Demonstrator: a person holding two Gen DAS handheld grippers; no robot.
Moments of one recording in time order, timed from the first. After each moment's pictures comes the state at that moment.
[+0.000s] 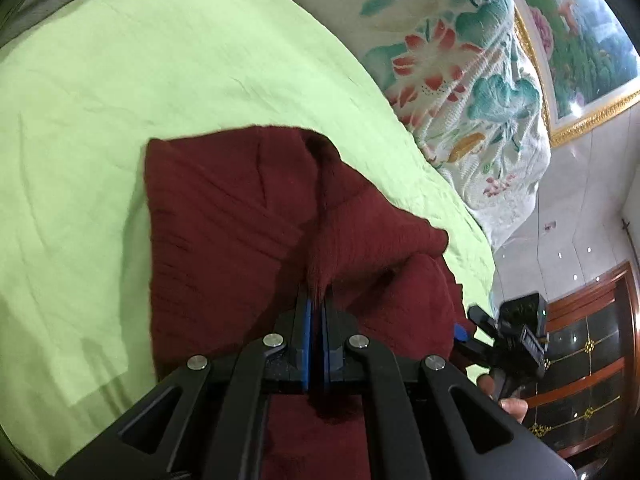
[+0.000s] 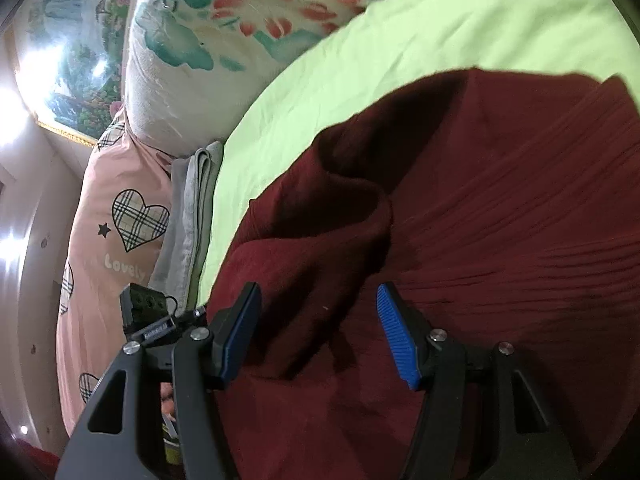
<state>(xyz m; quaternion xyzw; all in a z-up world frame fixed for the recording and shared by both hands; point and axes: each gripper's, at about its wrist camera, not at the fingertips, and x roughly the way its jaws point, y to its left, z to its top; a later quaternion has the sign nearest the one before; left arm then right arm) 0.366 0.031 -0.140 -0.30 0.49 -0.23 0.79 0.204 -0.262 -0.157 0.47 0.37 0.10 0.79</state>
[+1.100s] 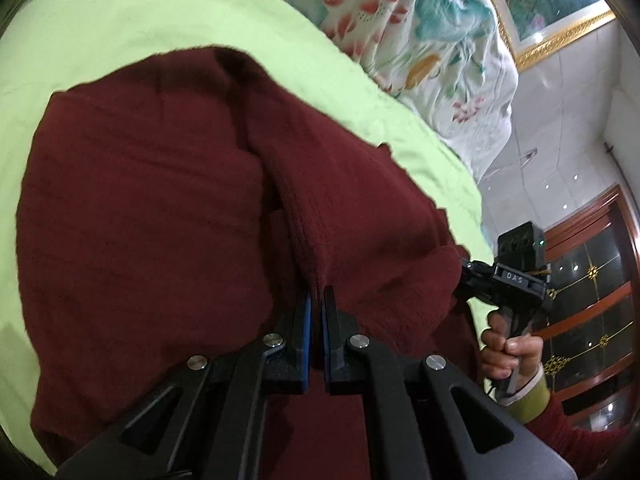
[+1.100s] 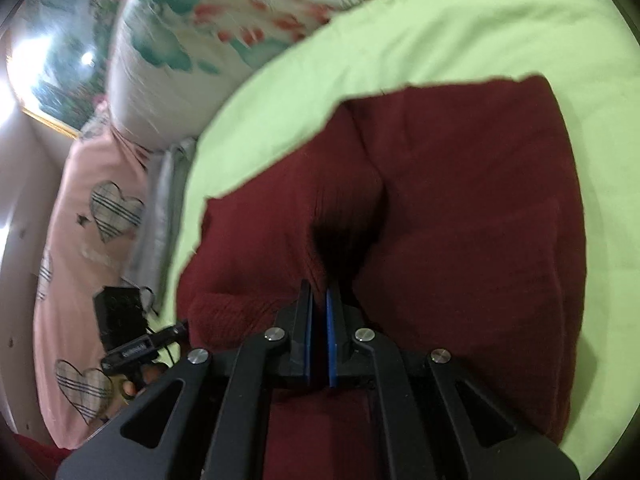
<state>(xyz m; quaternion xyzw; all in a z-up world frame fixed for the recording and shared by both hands) 0.333 -0.030 -0.152 -0.21 0.51 -0.32 0.77 0.170 -0.299 -0.161 0.42 0.41 0.05 0.81</state>
